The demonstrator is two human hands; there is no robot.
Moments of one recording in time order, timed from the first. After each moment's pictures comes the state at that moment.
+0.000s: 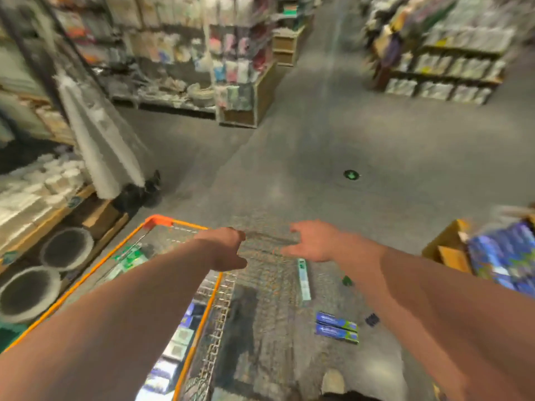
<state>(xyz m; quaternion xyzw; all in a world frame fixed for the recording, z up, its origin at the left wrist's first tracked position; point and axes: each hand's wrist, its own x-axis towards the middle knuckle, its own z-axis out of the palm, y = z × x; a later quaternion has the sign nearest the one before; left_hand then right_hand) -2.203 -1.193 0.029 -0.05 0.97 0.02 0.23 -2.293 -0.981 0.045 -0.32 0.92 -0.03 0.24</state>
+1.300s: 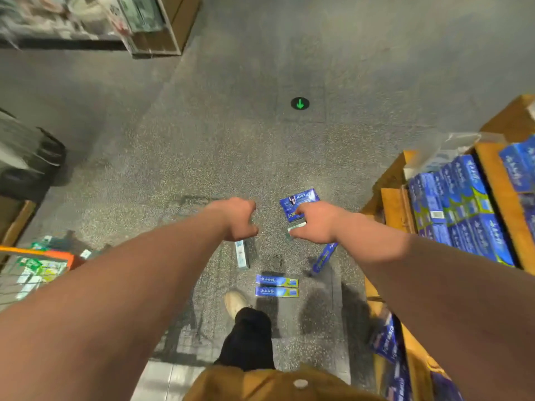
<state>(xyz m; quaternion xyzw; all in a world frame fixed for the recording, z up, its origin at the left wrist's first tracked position) -2.529 -0.885 -0.083 0.06 0.95 0.03 0.31 -2.568 -0.670 -0.073 -0.21 0.91 -0.05 0.36</state>
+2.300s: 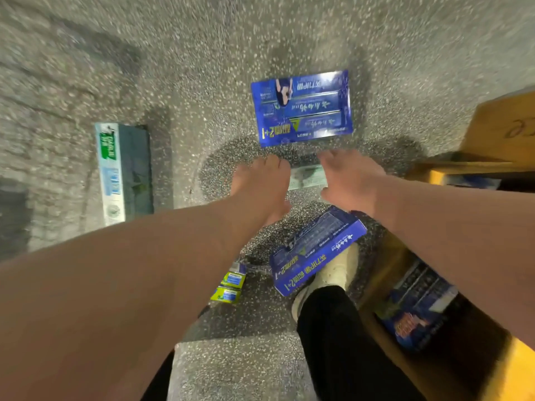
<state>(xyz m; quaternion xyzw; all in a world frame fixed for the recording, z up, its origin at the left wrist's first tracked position) -2.793 -0.739 -0.755 -0.03 0.91 0.12 0.39 -2.887 -0.595 -0.734 -0.29 0.84 0.13 0.45</state>
